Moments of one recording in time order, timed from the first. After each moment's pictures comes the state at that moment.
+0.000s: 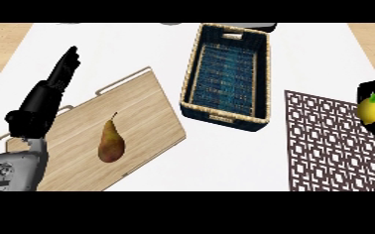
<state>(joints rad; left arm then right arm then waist) -0.21 0.31 0.06 -1.57 -0.11 -0.07 0.01 -0.43 -0.61 -0.25 -0.91 1.21 0.28 -0.31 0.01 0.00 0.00</state>
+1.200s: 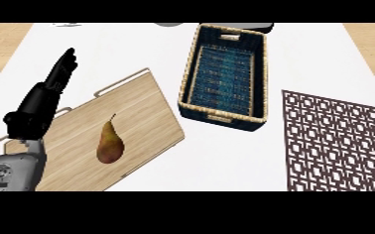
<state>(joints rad) -0.20 0.30 0.07 -1.56 -0.12 -0.08 0.00 -1.11 -0.52 -0.57 -1.21 0.59 0.61 0.13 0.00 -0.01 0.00</state>
